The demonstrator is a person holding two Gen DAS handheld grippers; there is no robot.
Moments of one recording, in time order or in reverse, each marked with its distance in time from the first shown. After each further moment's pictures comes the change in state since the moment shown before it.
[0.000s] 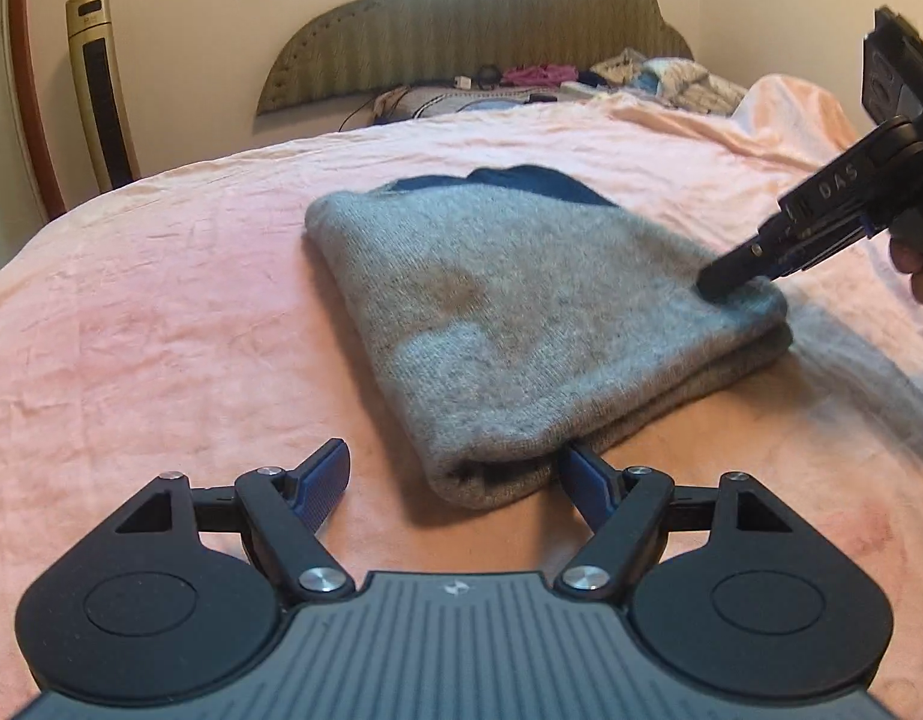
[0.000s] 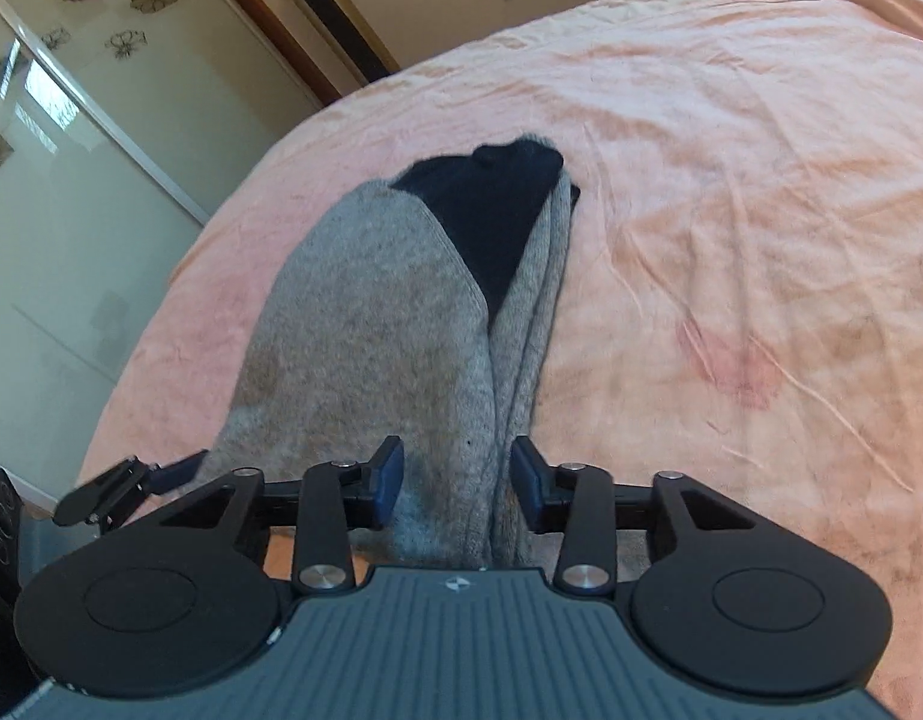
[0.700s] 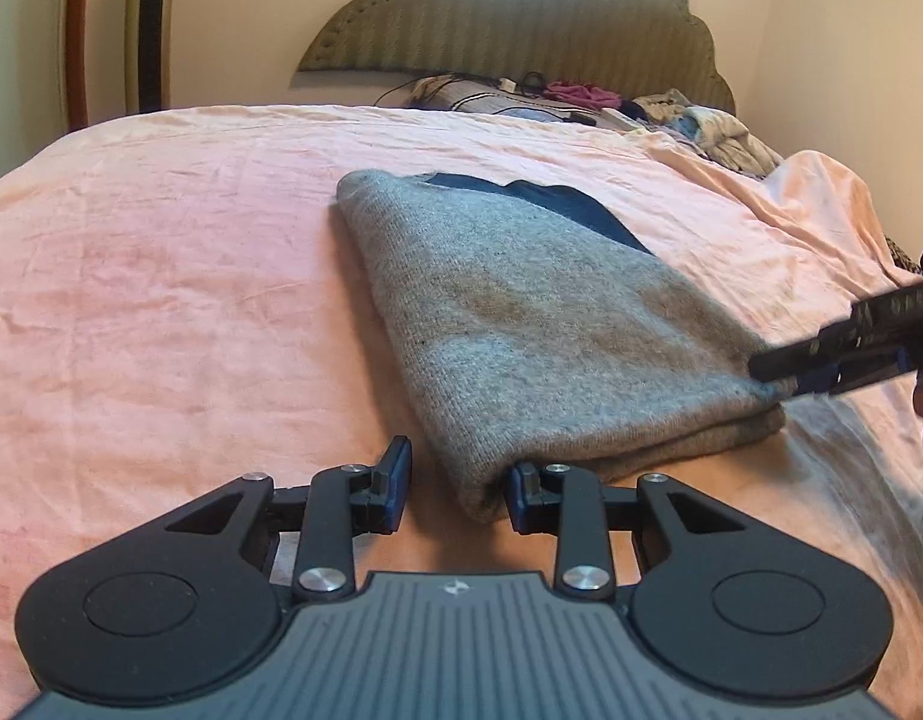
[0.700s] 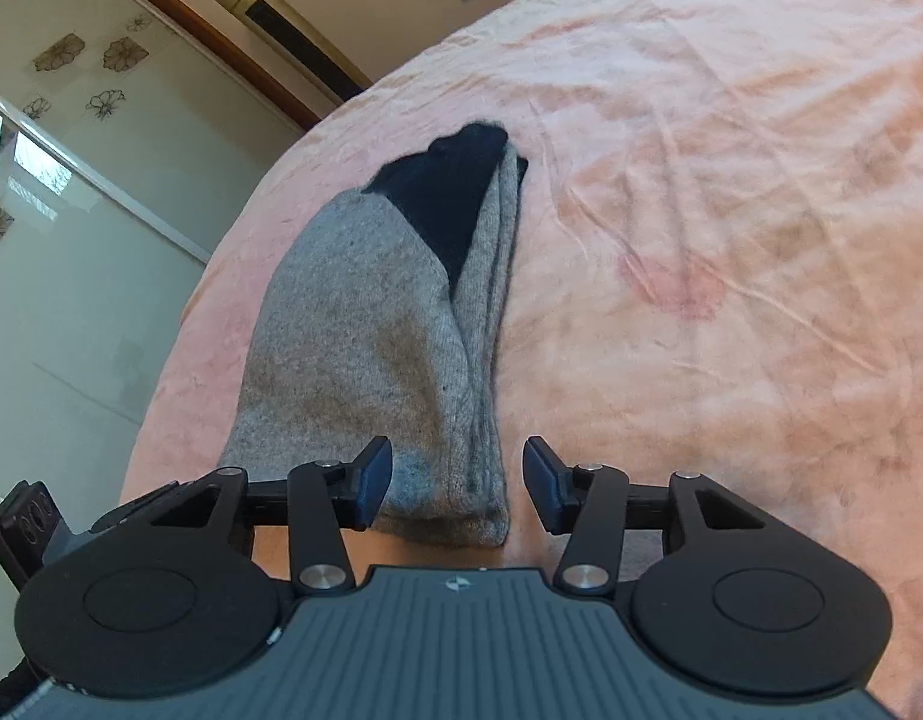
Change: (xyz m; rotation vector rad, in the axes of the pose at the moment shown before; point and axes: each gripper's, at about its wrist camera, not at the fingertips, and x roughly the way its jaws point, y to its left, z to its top) left arm 0.002 0.021 0.004 -0.235 0.002 -0.065; right arm -0.013 -0.028 -0.023 0.168 -0.007 0.083
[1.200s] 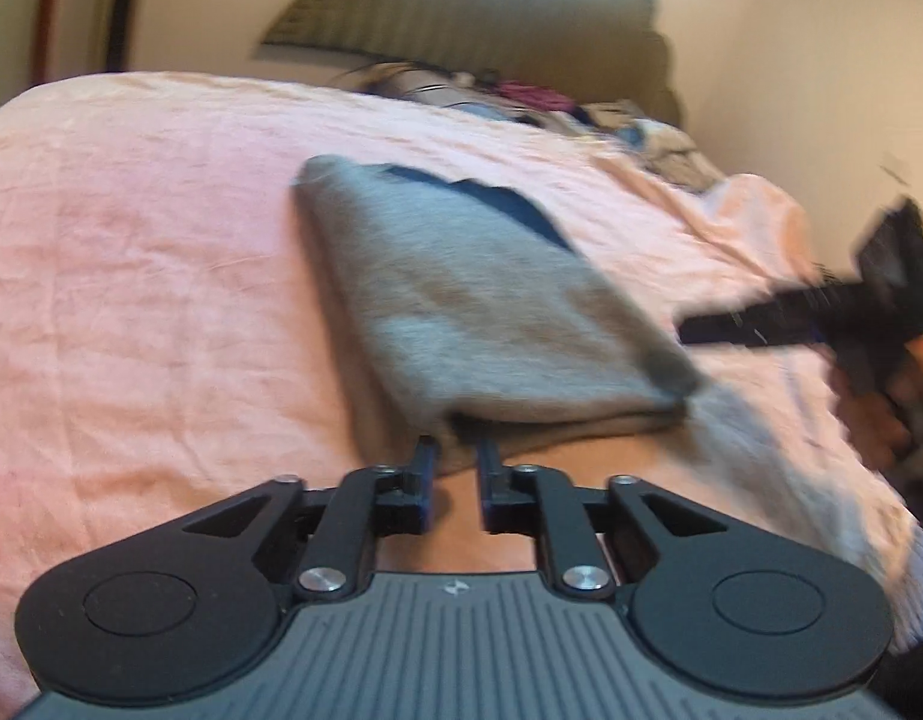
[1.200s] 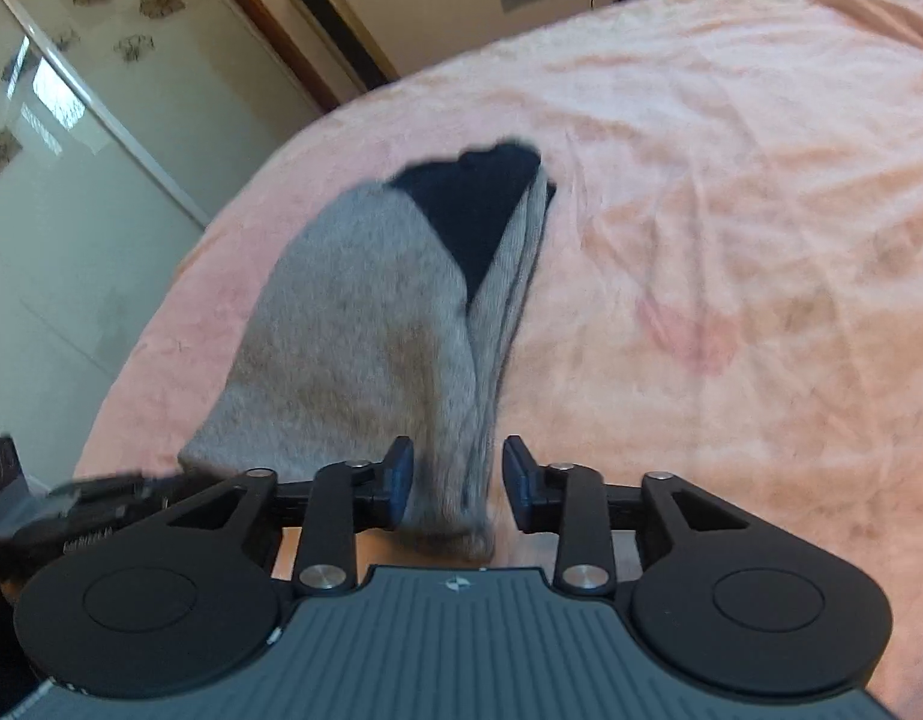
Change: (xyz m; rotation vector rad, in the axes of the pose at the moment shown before) left arm -0.042 0.021 -0.002 -0.051 0.029 -0.206; right arm -0.032 0.015 0.020 -0.121 -0.137 -0.009
